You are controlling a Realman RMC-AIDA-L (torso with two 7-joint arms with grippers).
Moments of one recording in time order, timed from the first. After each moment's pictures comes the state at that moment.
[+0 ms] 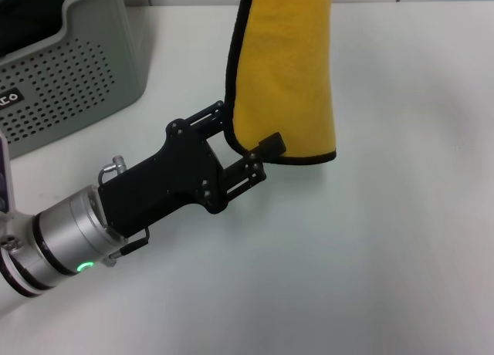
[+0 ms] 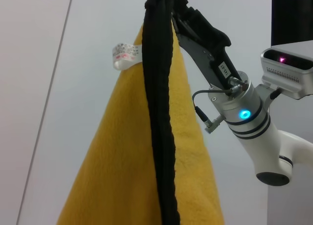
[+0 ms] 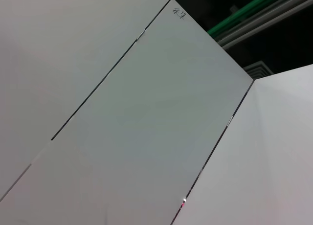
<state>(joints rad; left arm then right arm) -0.49 -2.11 1.19 0.07 1.07 1.77 -0.66 0.58 2.01 -1.23 -1.15 -0.94 -1.33 0.90</state>
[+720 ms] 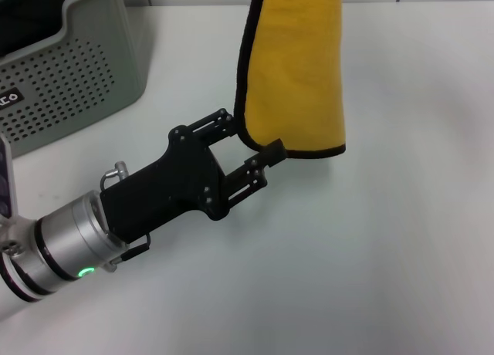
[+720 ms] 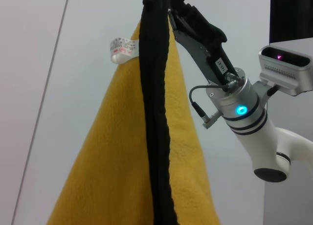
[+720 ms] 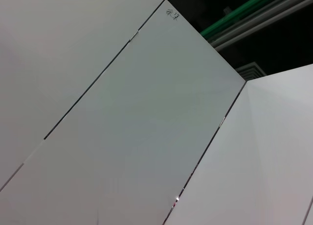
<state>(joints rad) -0.48 -2.11 1.19 0.06 1.08 1.77 -0.66 0.57 2.01 -1.21 -1.15 -0.94 -1.34 0.90</state>
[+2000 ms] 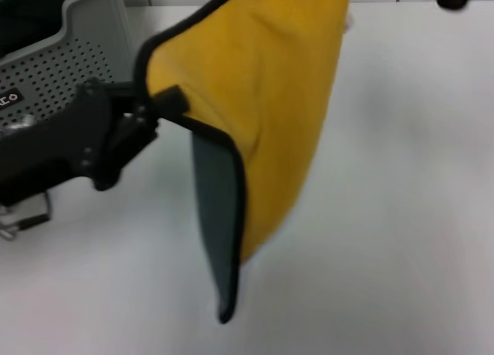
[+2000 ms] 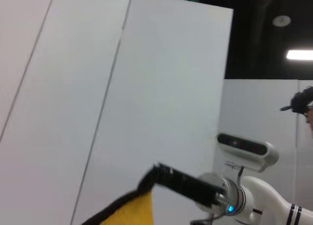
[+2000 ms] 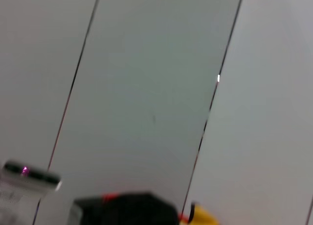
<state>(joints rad) -0.35 -1.99 1.18 0.49 1.09 1.90 -1.15 0.36 1.99 -1.21 -1.47 -1.33 -1.36 1.52</state>
